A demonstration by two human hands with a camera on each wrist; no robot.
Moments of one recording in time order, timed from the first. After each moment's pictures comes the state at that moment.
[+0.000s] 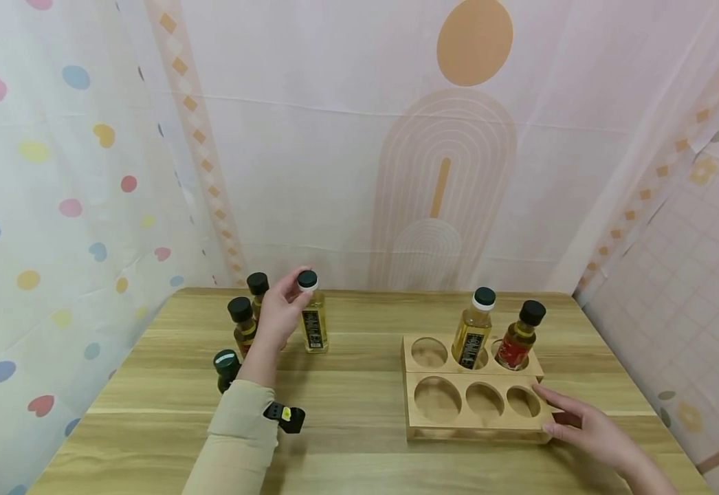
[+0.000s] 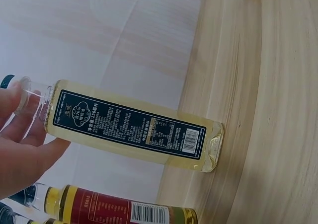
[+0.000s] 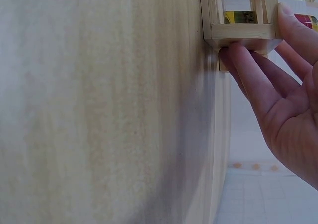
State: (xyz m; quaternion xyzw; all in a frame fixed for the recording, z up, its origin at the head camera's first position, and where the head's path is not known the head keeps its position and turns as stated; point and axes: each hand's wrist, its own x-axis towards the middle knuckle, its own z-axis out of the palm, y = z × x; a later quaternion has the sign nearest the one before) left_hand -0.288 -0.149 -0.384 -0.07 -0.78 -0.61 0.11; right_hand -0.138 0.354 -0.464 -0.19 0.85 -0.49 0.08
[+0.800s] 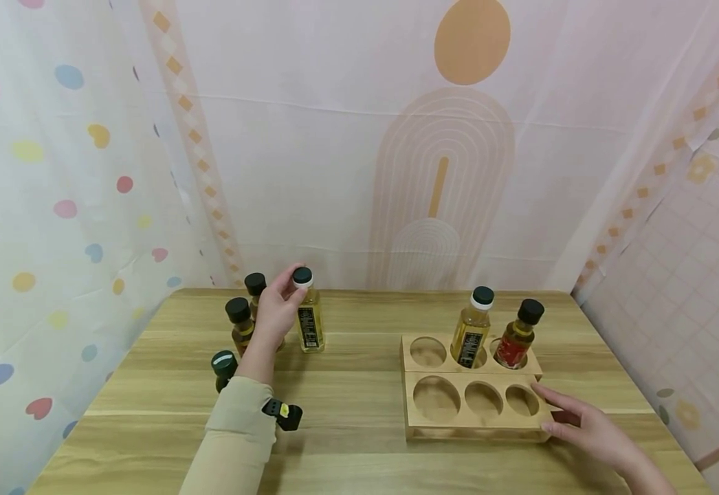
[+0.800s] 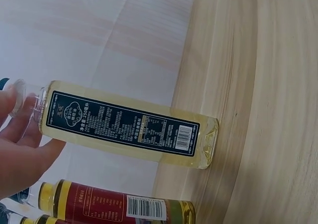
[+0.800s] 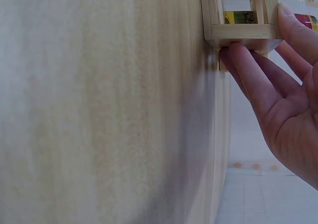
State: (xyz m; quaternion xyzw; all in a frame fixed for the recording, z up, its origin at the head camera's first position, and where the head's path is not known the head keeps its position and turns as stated) left_hand -0.296 -0.155 -0.387 -0.07 -0.79 -0.61 0.10; right_hand -0.136 0.353 -0.465 -0.19 0.85 -0.48 0.06
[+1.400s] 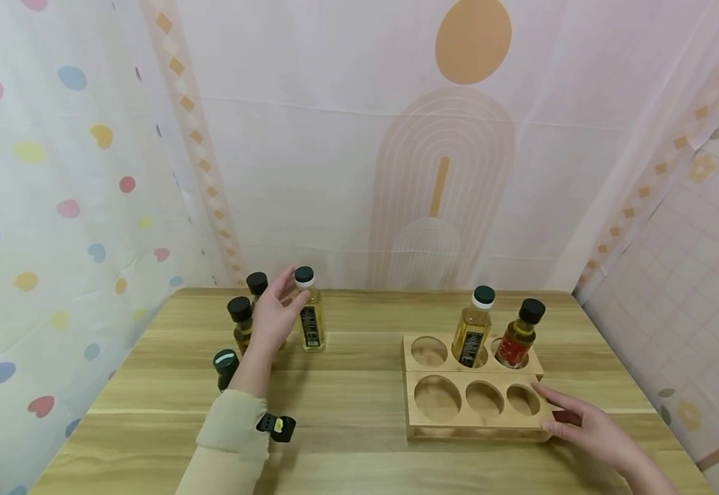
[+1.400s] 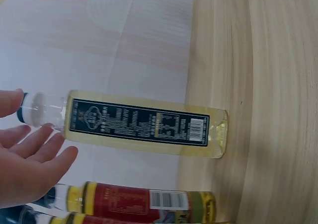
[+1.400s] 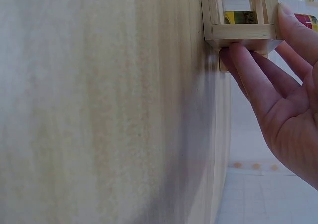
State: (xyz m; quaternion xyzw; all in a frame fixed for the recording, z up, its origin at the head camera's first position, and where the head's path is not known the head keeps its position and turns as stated) left_hand -0.275 -0.157 -0.380 -0.06 -0.81 -0.57 0.11; right_hand -0.137 0.354 -0.466 -0.21 0.84 -0.49 0.06
